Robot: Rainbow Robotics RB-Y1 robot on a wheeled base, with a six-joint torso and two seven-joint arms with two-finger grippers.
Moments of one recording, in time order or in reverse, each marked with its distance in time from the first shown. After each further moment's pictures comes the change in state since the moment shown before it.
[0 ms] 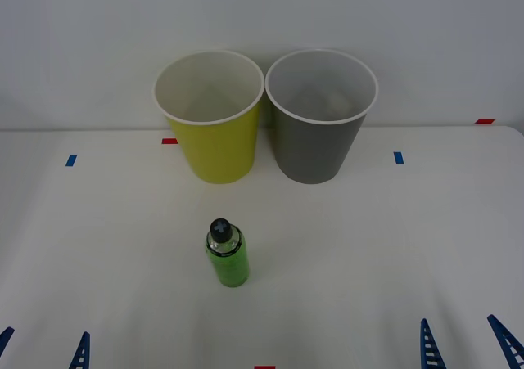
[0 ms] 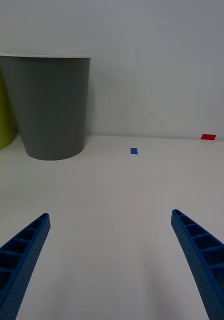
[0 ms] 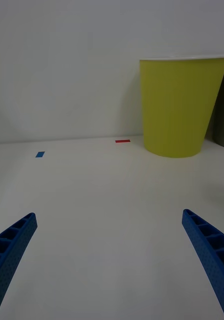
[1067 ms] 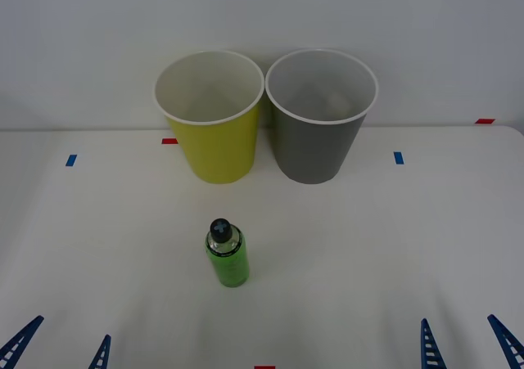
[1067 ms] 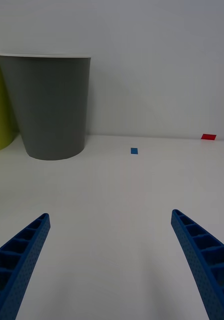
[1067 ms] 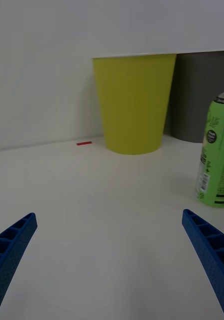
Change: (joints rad) right arm 0.000 0.000 0.000 0.000 0.000 0.000 0.000; left arm -0.150 0.175 -0.110 0.130 0.003 -0.094 -0.003
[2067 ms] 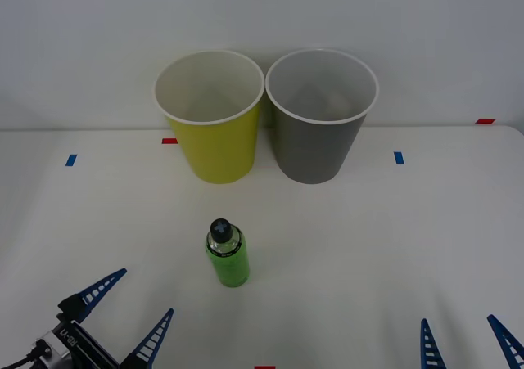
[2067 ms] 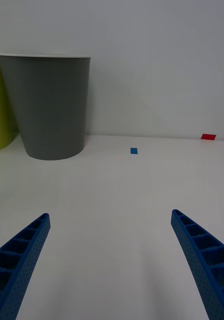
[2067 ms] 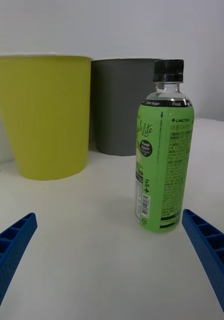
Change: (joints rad) right arm 0.000 0.000 0.000 0.000 0.000 0.000 0.000; left arm -0.494 0.207 -0.378 0.186 0.097 -0.042 0.001
